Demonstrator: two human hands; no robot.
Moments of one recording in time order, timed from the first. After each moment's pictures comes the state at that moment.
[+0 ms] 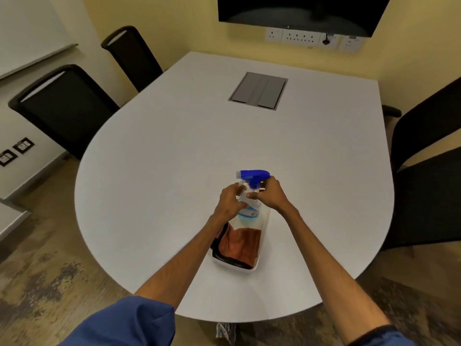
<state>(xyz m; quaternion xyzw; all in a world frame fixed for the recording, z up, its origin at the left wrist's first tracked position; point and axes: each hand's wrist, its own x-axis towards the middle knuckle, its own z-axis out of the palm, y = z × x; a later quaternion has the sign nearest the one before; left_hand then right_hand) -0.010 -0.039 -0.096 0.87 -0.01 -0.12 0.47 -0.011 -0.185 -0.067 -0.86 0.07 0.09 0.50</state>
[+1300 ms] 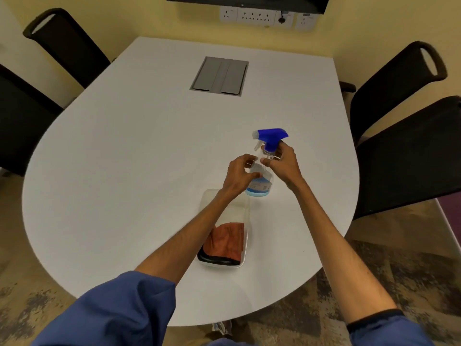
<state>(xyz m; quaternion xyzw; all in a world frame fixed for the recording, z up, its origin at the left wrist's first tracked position) 0.042 -0.127 -0.074 0.86 -0.14 -0.10 0.49 -0.002 -0.254 -0.015 -0.81 0.18 -0.06 0.55</state>
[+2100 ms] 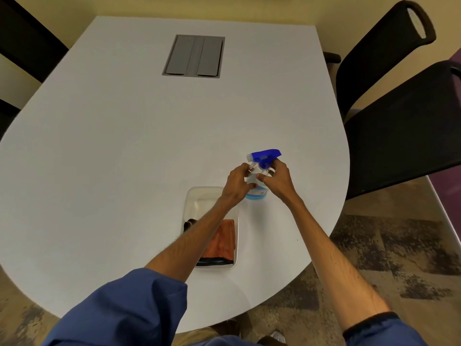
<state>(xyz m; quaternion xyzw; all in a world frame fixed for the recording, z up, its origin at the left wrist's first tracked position) 0.034 -0.163 -0.136 0.85 -0.15 -0.20 0.46 -0.018 -0.284 -0.107 -0.78 0.26 -0.03 0.57</state>
